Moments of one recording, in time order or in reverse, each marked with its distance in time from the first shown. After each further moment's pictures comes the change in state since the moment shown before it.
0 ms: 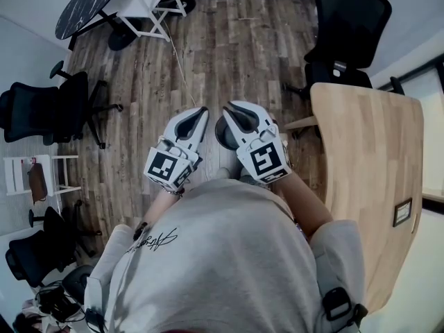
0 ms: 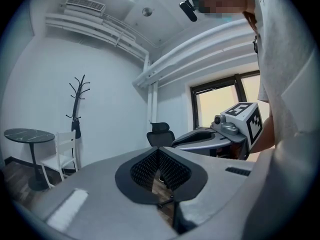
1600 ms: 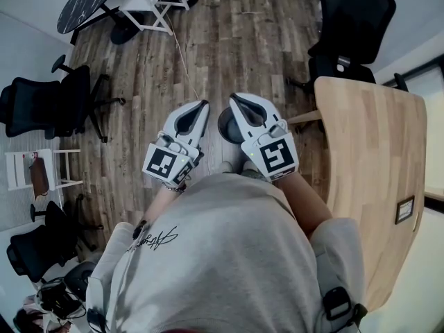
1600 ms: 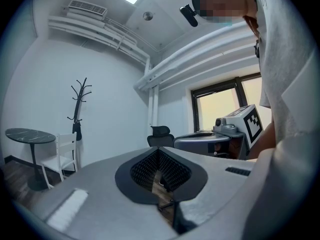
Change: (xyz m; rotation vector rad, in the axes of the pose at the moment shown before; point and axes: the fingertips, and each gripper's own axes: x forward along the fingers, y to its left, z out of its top) left arm -0.012 -0.002 0.015 -0.007 -0.037 0.012; right arm -0.013 -0.005 0.026 0.125 -0.117 -0.050
